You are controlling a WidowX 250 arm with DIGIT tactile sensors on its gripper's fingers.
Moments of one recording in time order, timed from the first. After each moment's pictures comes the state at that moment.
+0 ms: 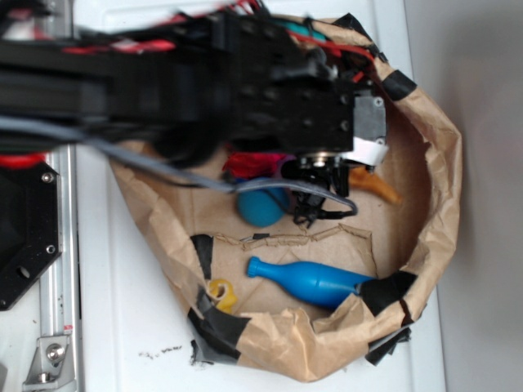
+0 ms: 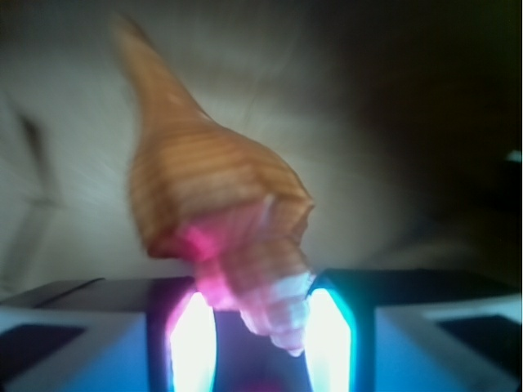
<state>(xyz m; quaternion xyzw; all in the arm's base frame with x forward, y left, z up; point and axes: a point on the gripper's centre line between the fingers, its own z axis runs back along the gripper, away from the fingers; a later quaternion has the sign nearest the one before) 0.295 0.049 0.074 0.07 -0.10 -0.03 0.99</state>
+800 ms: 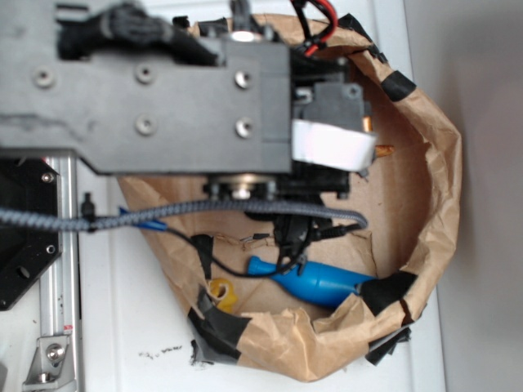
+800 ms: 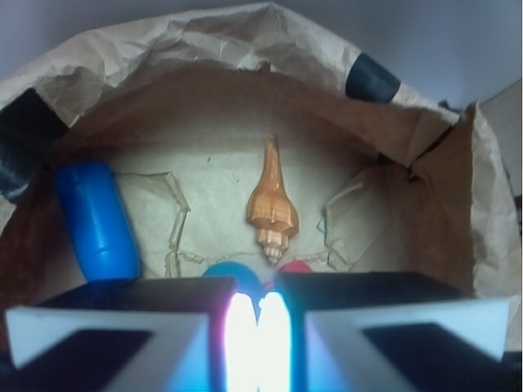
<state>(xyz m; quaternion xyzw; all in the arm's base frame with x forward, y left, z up) 0.269 0.024 0.146 0.05 -0.12 0.04 0.99</state>
